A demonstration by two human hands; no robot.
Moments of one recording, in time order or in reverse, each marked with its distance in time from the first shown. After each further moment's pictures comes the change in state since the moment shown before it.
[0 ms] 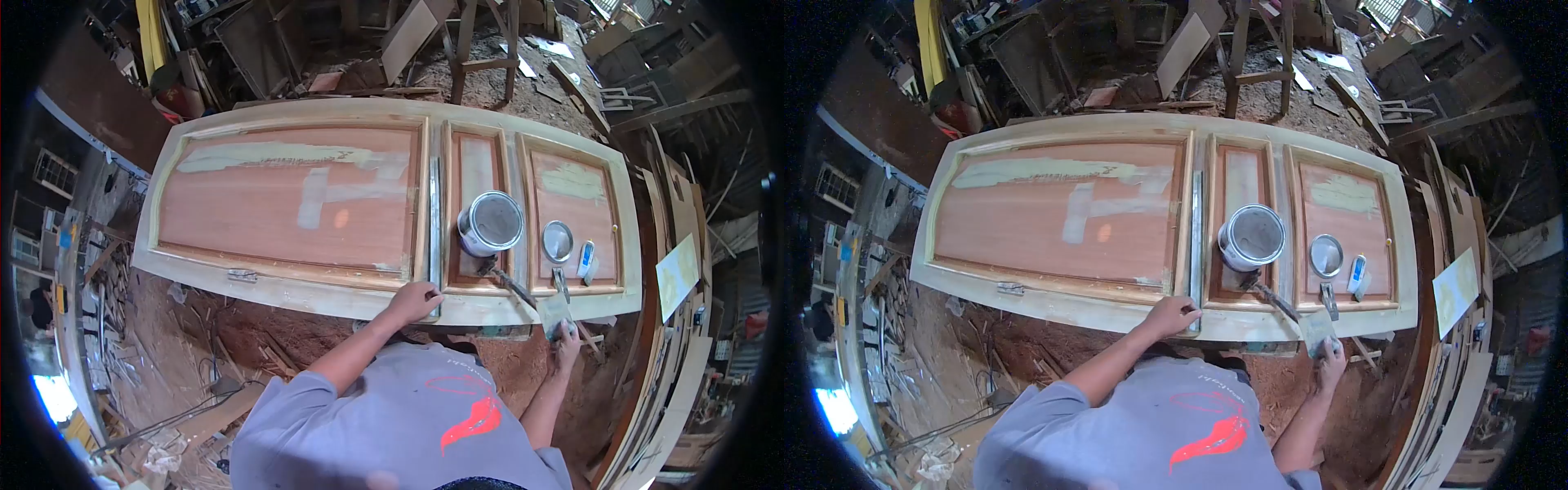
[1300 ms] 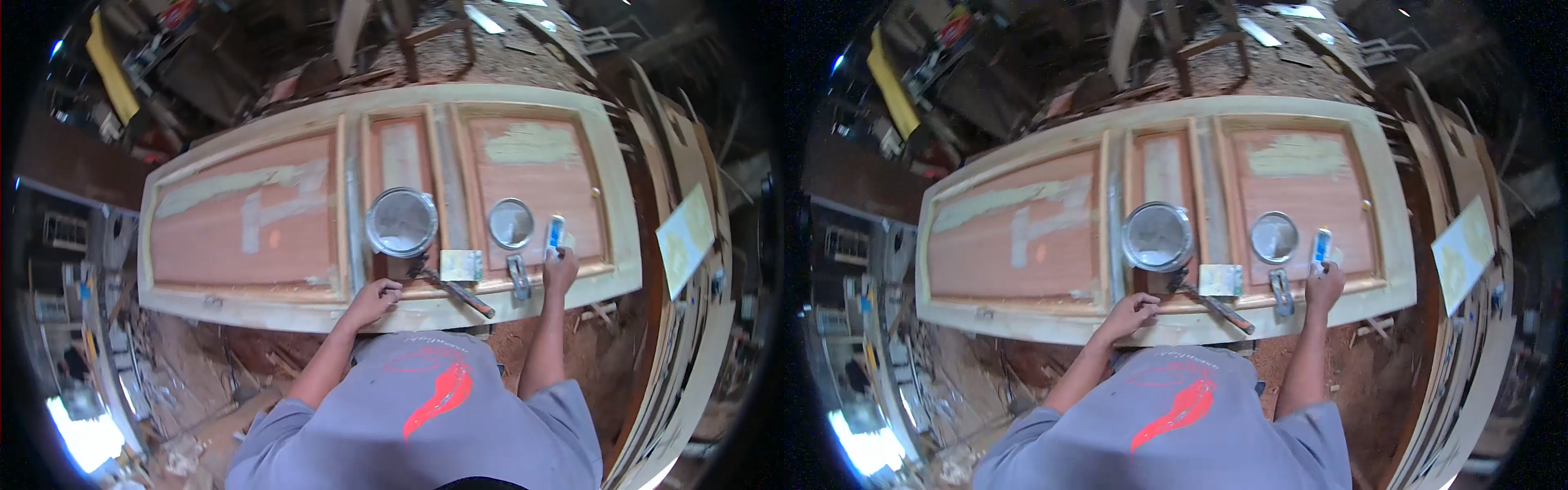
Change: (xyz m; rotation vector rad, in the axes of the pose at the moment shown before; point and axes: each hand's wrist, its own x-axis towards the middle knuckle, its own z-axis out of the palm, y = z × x) left_hand 0.078 0.055 0.085 -0.371 -0.053 -0.355; right_hand 0.245 -0.030 -0.019 -1.126 0.251 -0.285
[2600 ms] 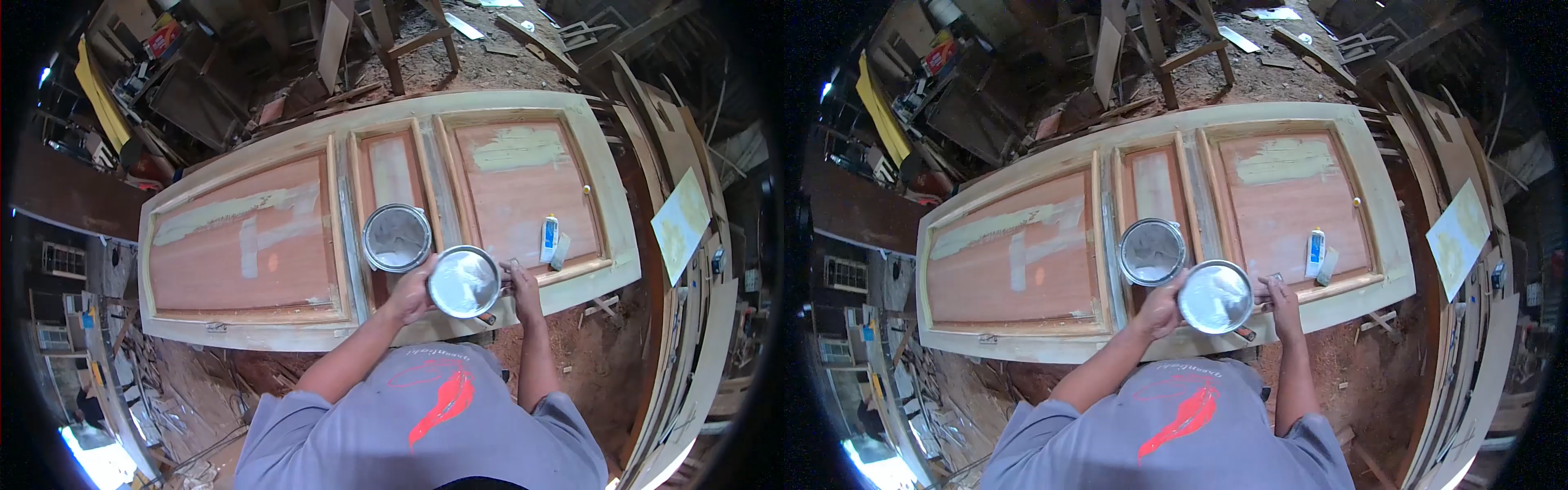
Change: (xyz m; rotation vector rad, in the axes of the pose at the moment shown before) left_hand 0.029 0.139 0.076 -0.834 -0.328 -0.153; right_hand -0.075 -0.053 -0.005 1.013 -0.721 0.255
